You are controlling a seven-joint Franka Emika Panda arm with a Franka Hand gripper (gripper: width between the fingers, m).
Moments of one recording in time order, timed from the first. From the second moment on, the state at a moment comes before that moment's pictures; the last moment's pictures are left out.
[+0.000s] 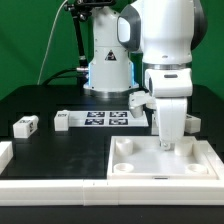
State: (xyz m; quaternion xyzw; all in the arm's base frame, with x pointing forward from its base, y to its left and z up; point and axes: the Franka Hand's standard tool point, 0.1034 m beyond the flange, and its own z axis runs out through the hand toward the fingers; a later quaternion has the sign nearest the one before) arm 0.499 0.094 0.008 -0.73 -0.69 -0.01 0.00
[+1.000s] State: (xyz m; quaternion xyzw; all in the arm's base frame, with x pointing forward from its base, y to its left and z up) arm 0.499 0.093 0.008 -0.73 -0.69 -0.01 0.00
